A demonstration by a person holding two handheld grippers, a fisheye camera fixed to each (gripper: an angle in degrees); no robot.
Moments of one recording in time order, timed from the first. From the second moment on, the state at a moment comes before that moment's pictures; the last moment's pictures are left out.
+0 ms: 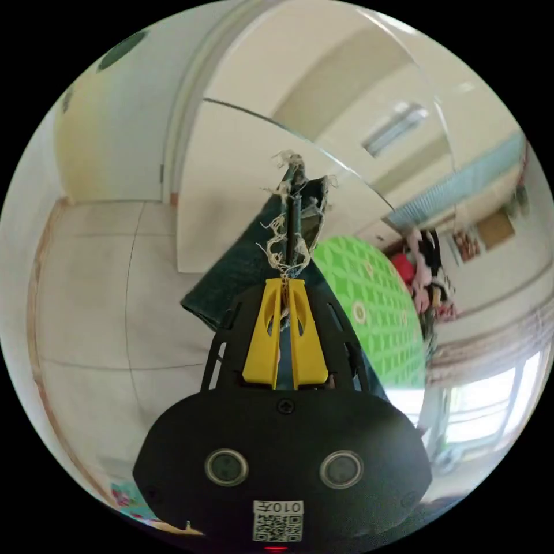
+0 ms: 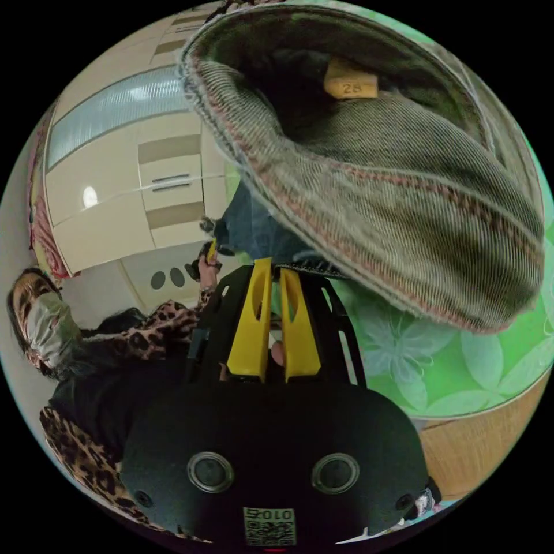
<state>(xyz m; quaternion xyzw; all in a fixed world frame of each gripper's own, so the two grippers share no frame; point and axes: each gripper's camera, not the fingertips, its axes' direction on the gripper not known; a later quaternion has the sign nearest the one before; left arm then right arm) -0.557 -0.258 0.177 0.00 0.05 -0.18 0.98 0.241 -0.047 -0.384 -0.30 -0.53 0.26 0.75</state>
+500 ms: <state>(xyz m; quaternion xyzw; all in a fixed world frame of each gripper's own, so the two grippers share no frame) -0.339 -0.248 0.176 -0.06 0.25 0.05 0.97 0.245 0.035 -0.553 -0.15 -0.28 0.21 0.92</state>
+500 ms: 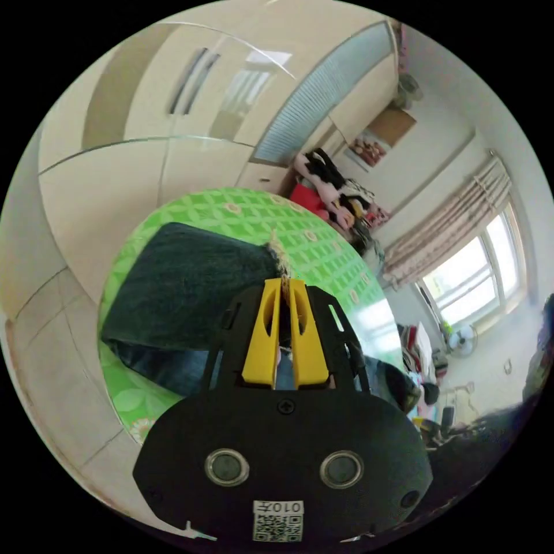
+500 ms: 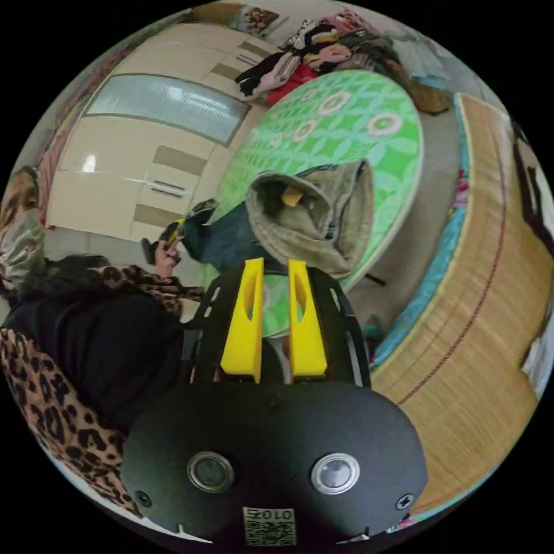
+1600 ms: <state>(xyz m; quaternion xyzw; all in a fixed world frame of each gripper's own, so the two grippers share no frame) -0.134 -0.125 0.340 -0.26 0.46 0.10 0.84 0.256 0.047 -0.584 -0.14 -0.24 0.20 0.94</state>
